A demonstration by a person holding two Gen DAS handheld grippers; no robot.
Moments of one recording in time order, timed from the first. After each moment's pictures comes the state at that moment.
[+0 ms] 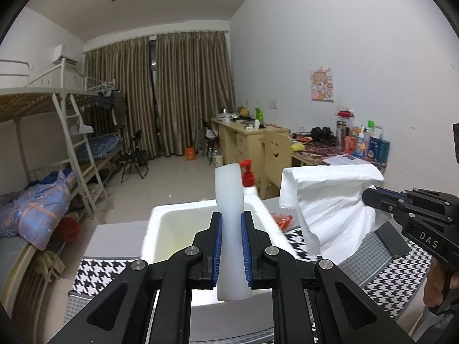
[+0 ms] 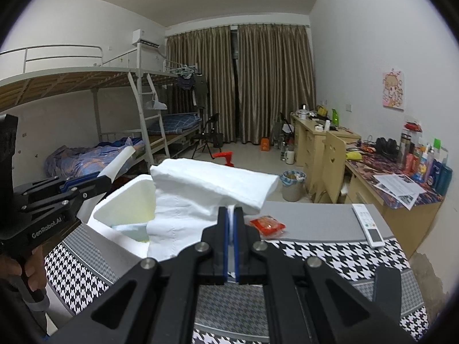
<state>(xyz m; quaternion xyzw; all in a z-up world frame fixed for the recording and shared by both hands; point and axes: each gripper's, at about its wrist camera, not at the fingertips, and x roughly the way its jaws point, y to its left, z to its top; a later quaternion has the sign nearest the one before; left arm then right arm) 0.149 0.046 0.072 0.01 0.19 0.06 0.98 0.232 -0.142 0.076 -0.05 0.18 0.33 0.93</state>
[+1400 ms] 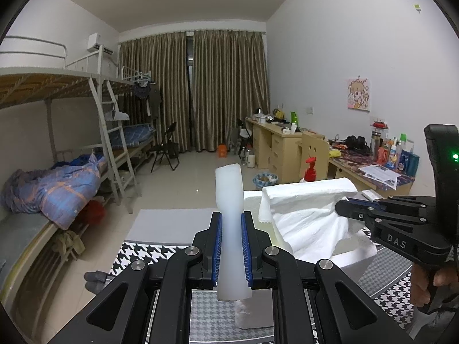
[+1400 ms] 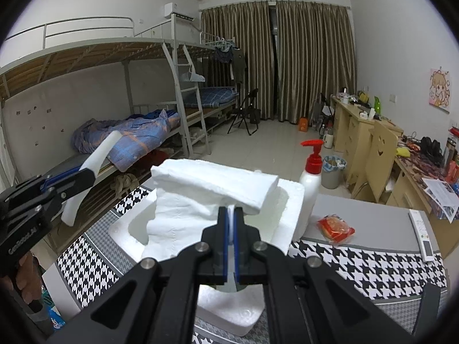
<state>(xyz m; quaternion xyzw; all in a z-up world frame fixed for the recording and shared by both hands) 0.122 0.112 0.067 -0.03 0.18 0.14 0.97 0.250 -0.041 0.061 -0.08 0.24 0.40 0.88</state>
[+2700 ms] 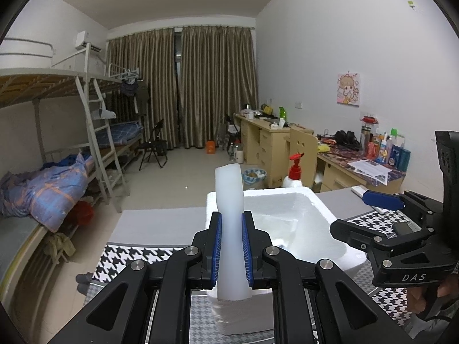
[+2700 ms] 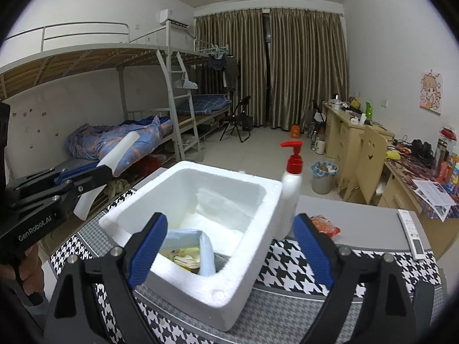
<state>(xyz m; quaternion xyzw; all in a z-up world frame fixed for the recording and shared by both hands) 0.140 0.103 0.064 -0.02 0.20 0.11 0.97 0.241 -0.067 0.062 -0.08 0.21 0.38 0.89</state>
